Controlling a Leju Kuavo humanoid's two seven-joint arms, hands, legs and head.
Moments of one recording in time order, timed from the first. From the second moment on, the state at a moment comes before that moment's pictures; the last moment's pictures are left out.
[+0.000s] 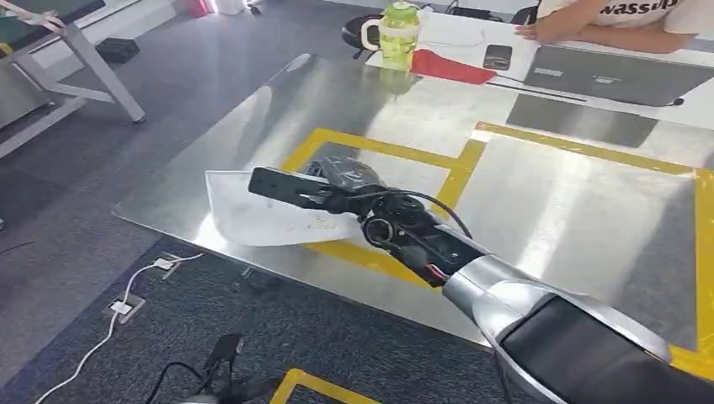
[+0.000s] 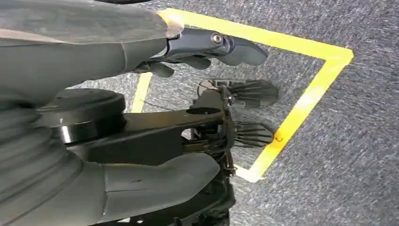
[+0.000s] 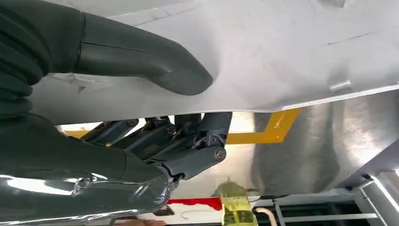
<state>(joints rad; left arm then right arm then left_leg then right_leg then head) -0.26 0.01 -1.04 -0.21 0.97 0.23 -0.07 -0.98 0.31 0.98 -0.34 0.34 -0.12 -0.17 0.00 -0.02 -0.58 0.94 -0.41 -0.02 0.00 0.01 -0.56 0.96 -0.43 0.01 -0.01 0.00</state>
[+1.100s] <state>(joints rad) -0.26 0.02 -1.04 -0.21 0.97 0.23 -0.07 -0.97 0.32 0.98 -0.35 0.35 -0.11 -0.17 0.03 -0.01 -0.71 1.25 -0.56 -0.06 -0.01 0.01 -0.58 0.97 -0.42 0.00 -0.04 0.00</state>
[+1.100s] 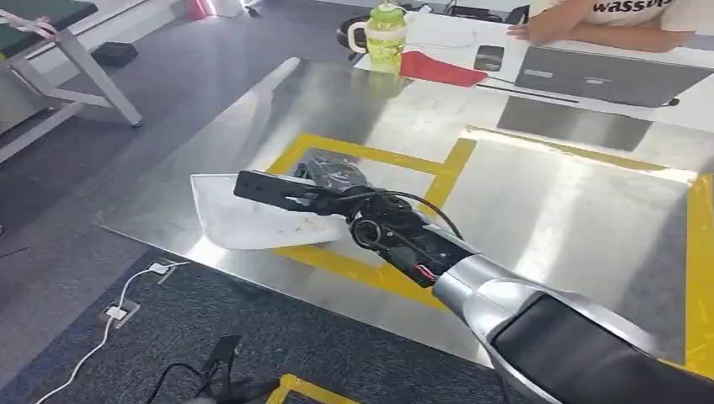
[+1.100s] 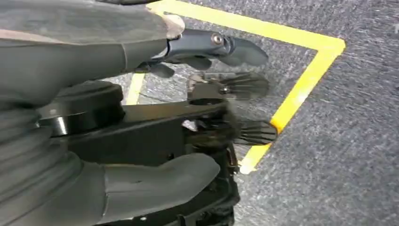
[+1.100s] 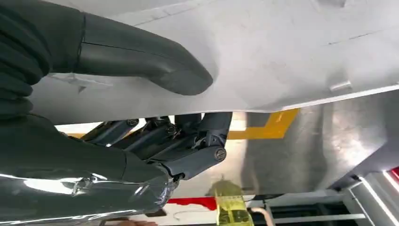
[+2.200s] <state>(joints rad) -0.26 0.02 -1.04 -0.21 0.96 0.23 -0.07 -0.96 0.32 0.98 -0.35 0.35 -0.11 -0.17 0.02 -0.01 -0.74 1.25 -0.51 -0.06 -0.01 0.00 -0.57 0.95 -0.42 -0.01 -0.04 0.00</state>
